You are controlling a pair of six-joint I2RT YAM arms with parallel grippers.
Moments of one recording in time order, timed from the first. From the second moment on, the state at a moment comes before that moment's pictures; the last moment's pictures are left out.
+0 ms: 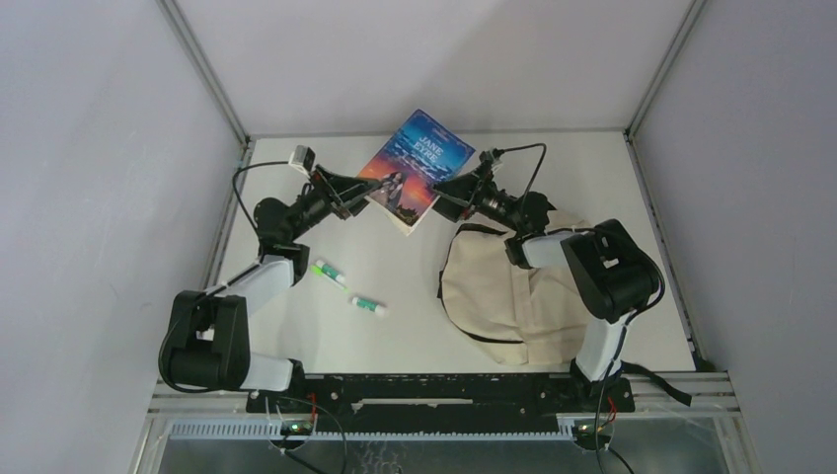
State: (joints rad) left arm -0.14 1.38 0.65 1.12 0.82 -1.63; right arm 0.42 1.84 0.83 1.42 -0.72 1.63
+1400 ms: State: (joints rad) left arm -0.23 1.08 0.65 0.49 0.60 -1.20; right arm 0.59 1.88 0.87 1.34 -0.36 1.60
